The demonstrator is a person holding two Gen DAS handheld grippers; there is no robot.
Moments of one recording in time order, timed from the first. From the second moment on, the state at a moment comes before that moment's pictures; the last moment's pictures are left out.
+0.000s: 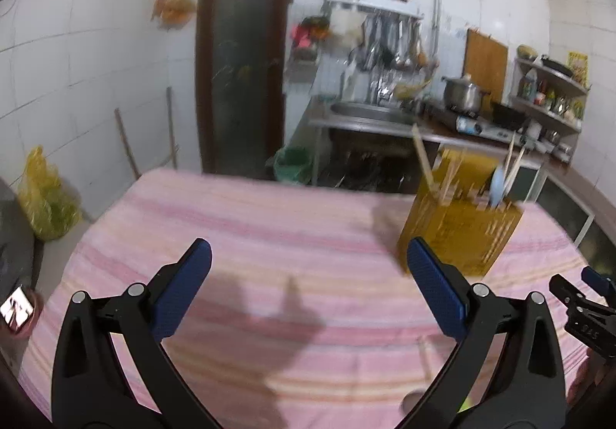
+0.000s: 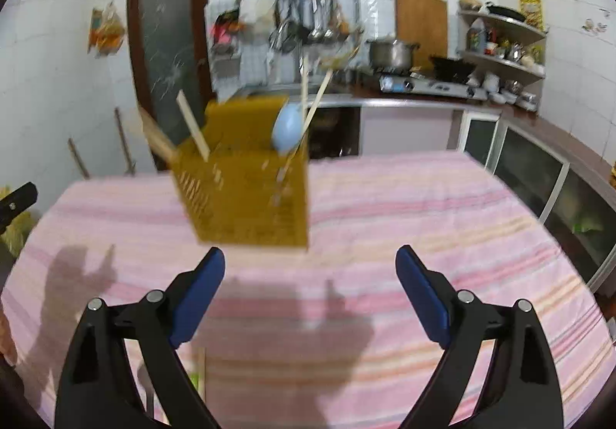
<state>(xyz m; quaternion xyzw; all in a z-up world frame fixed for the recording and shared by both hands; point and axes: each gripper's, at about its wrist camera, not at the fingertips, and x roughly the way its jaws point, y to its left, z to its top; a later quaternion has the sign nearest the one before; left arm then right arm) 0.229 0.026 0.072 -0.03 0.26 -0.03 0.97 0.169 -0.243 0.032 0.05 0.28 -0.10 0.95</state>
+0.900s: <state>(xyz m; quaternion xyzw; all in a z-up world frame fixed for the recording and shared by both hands) 0.218 0.014 -0.049 0.00 0.42 -0.04 0.91 0.178 -0.201 -0.032 0.05 0.38 -0.08 0.92</state>
